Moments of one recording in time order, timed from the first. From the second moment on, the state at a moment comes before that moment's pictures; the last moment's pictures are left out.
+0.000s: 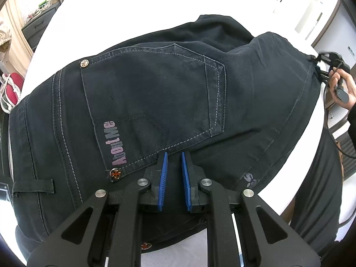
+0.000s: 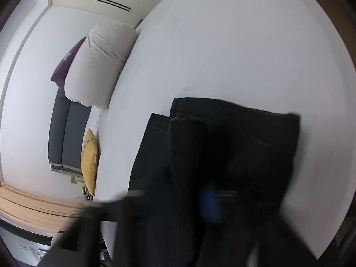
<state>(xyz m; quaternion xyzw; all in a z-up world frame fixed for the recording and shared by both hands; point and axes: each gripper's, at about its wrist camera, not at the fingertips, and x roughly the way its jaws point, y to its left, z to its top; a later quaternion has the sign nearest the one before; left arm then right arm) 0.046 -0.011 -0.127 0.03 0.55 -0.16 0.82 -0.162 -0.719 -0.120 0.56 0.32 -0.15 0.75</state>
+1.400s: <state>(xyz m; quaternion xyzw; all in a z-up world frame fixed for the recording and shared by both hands) 0.030 0.017 -0.119 -0.01 0.53 -0.18 0.83 -0.230 -0.654 -0.051 0.50 0.32 -0.05 0.81</state>
